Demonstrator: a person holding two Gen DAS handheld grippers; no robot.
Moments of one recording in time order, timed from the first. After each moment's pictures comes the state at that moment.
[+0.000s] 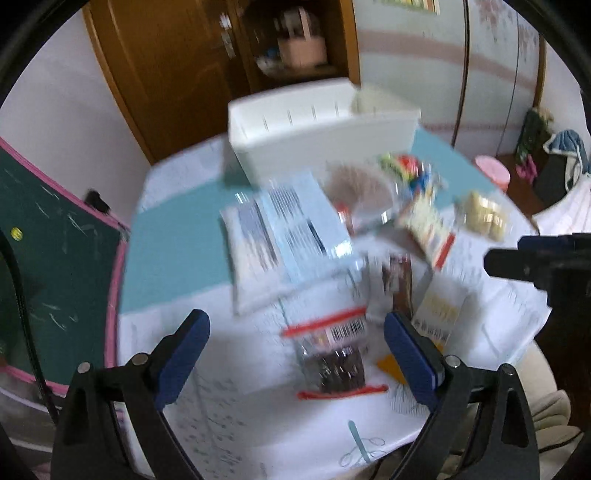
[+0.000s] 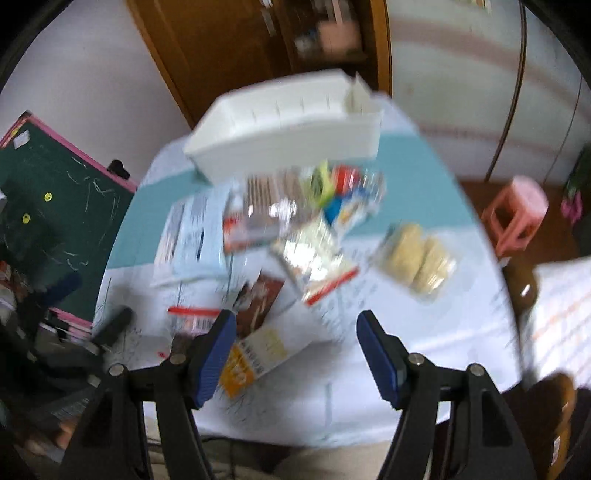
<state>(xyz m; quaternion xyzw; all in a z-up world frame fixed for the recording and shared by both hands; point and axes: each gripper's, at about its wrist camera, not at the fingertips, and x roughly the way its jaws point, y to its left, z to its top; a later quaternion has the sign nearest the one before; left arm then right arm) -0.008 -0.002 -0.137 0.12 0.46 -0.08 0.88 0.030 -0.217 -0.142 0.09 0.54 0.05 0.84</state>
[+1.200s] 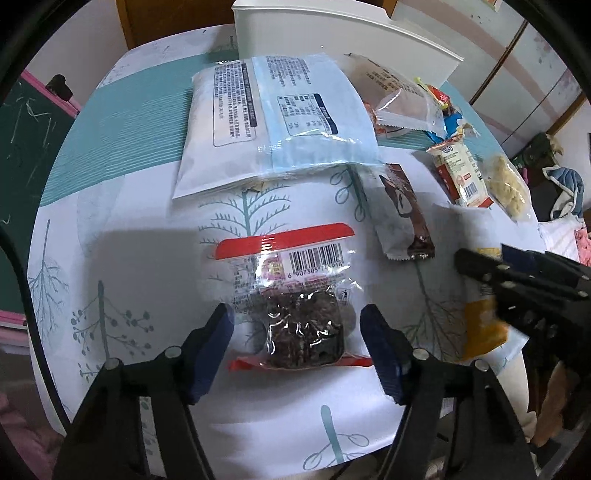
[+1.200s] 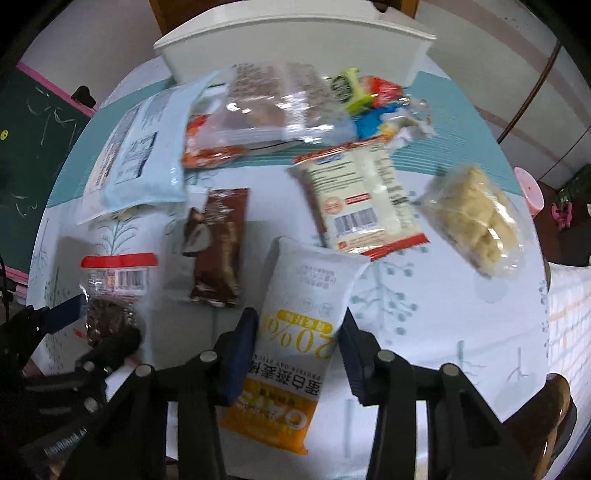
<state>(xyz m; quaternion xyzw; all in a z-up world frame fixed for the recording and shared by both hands) 0.011 0.025 -0.219 -0.01 0.59 -0.10 0.80 0.043 -0.169 -0.219 0.00 0.59 0.02 0.80</state>
